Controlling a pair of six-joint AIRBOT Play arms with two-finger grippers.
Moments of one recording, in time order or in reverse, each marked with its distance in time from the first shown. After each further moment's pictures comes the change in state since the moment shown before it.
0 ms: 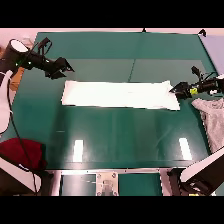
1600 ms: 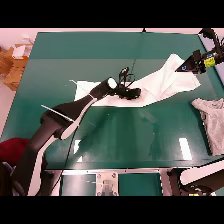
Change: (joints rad) left arm -0.732 -0.431 0.197 -0.244 0.552 -0.017; right arm 0.171 0.302 0.273 0.014 0.284 0.343
